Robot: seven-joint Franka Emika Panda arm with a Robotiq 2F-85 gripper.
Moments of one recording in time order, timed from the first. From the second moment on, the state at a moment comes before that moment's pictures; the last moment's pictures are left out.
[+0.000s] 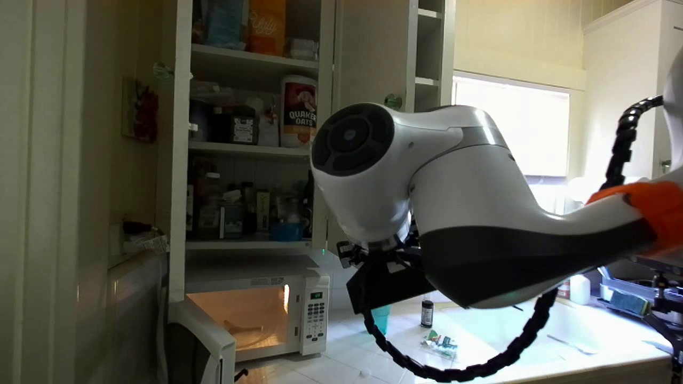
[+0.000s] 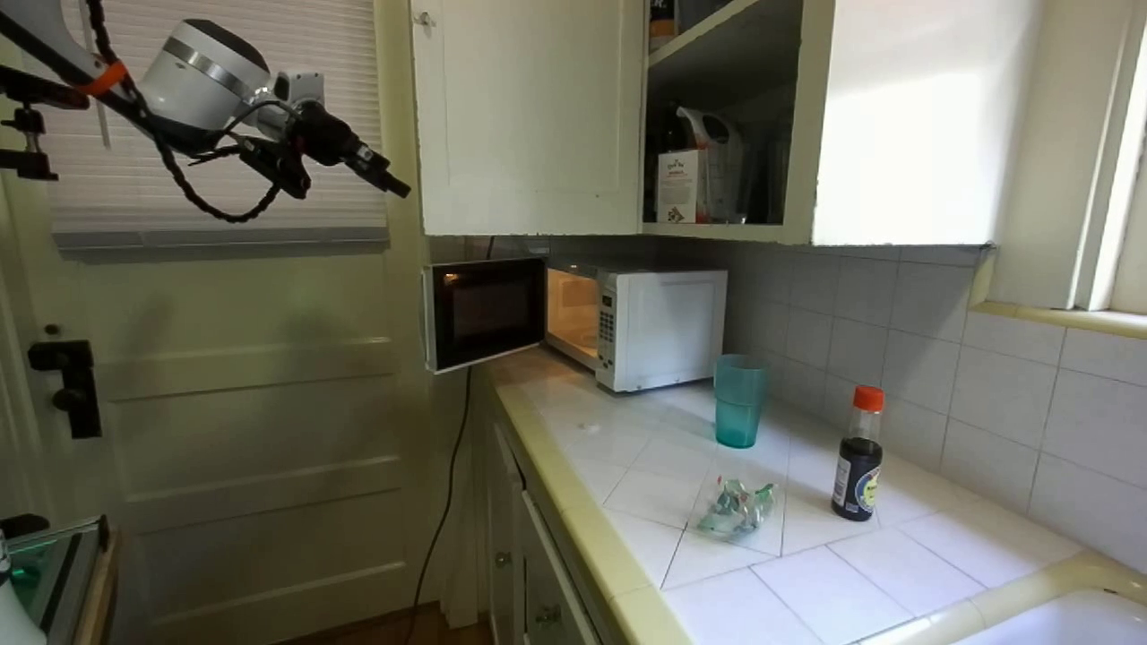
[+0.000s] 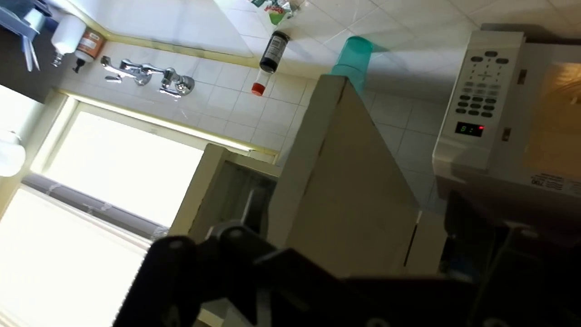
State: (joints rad) arm 0.29 -0.33 0.45 -2.19 -0.99 1.78 1.44
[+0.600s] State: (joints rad) arm 0.28 -0.14 0.35 -1.99 -0.98 1.84 1.12
